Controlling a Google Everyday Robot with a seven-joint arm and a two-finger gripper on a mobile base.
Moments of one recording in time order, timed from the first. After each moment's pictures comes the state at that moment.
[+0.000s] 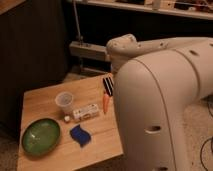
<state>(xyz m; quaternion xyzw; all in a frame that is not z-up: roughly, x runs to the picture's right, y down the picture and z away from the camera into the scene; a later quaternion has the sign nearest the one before) 0.091 -0.047 0.803 -0.05 -0.24 -0.95 0.20</state>
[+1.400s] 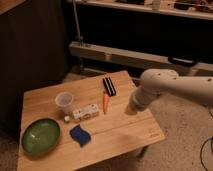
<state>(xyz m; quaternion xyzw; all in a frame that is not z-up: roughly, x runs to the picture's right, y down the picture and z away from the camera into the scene) 0.074 0.108 0.685 0.10 -0.30 -0.93 0.20</state>
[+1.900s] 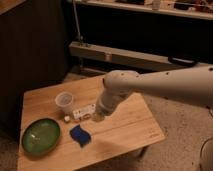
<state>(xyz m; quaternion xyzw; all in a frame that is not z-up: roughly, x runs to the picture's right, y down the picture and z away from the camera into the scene) -0.093 0.133 0.658 0.20 -0.36 -0.90 0.12</state>
